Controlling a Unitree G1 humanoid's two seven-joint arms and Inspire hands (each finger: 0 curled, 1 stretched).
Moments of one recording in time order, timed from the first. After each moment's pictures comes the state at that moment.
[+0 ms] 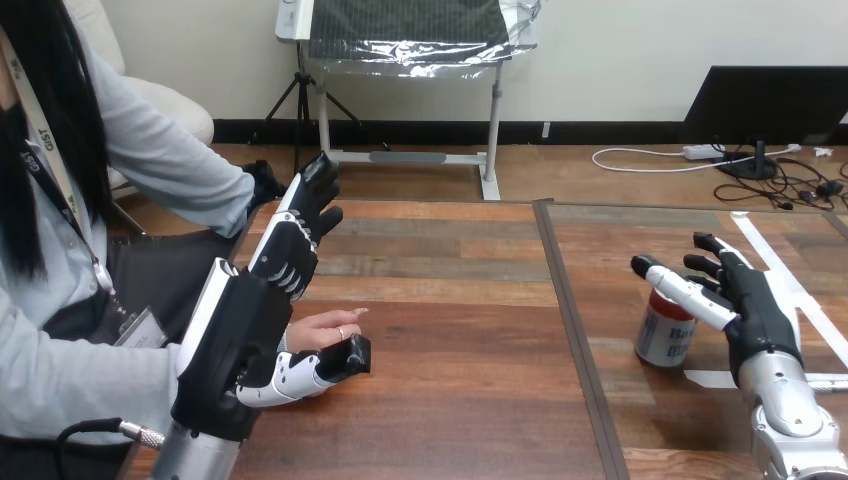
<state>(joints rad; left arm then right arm) -0.07 0.14 0.05 0.56 -0.29 -1.04 -0.56 -0.59 -0.36 -0.17 1.30 -0.09 -0.41 -0.04</state>
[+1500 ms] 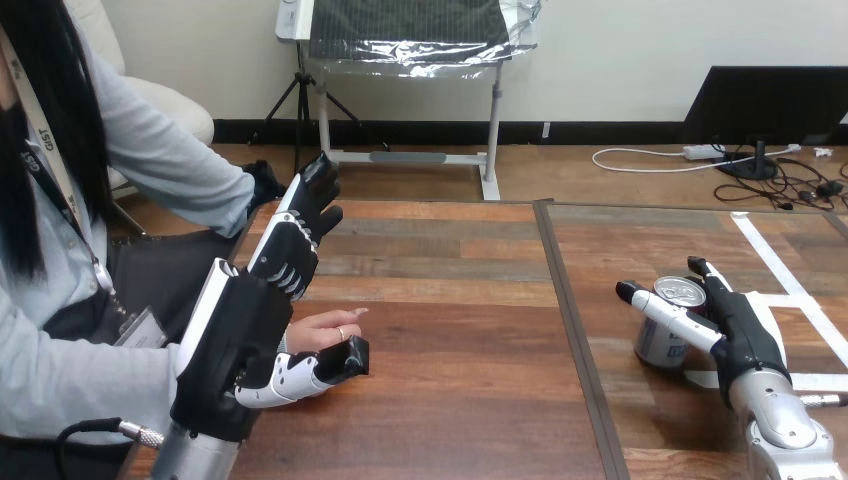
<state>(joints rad) -0.07 0.14 0.05 0.56 -0.31 -1.04 -0.58 -0.56 -0.35 -0.16 1.30 -0.09 -0.36 0.00</state>
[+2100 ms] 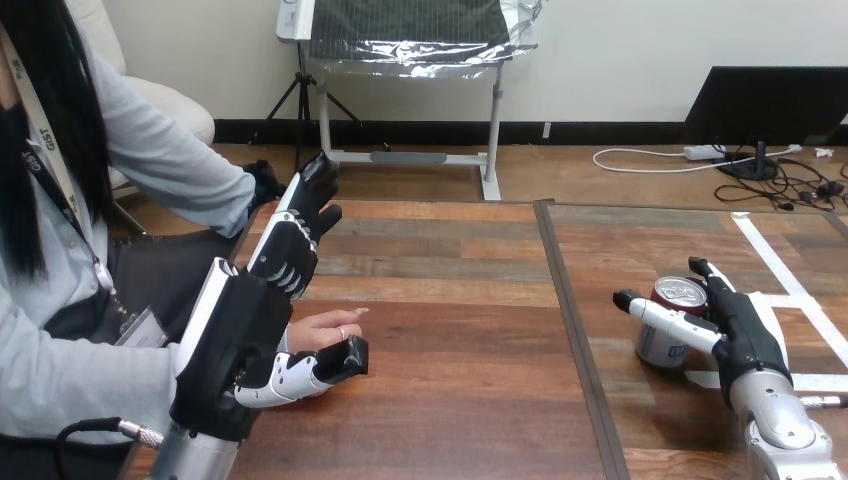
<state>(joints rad) -0.07 0.14 0.05 0.55 -0.31 -1.04 -0.58 -0.56 -0.35 -0.16 1.30 -0.08 -0.35 -0.03</state>
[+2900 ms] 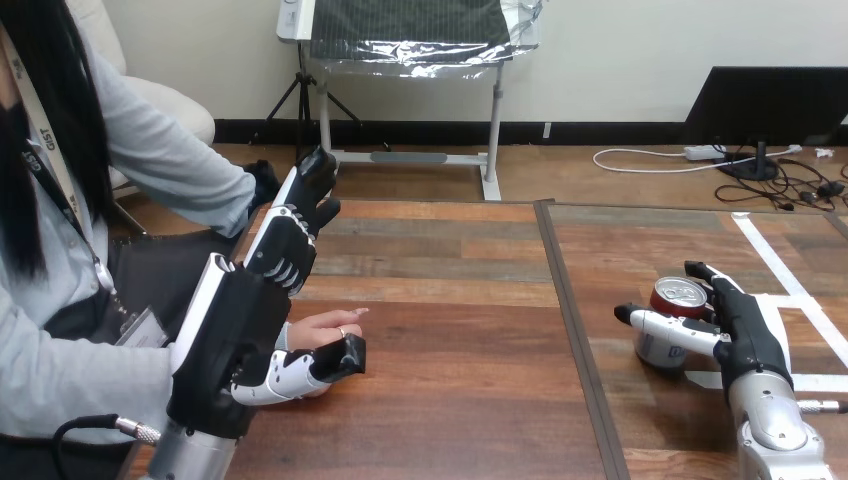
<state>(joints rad) -0.07 0.14 0.05 0.54 -0.34 -1.04 -0.60 -0.56 -0.33 -0.16 1.30 -0.08 -0.35 -0.12</state>
